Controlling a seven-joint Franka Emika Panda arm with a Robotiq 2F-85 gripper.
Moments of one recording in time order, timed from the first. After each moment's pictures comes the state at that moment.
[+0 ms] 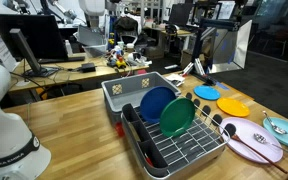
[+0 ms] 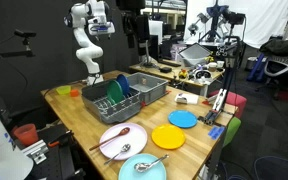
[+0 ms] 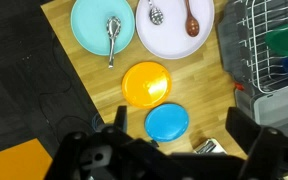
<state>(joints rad) -0.08 -0.30 -0.27 -2.15 0.05 1.92 -0.20</state>
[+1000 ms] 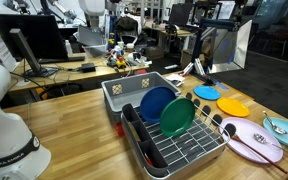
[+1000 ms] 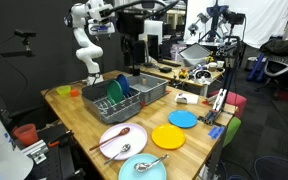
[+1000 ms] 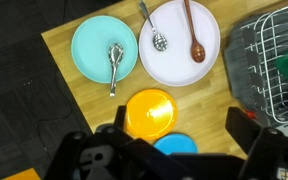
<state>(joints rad) -0.09 -0.25 -0.27 -2.22 0.04 1.92 -0.20</state>
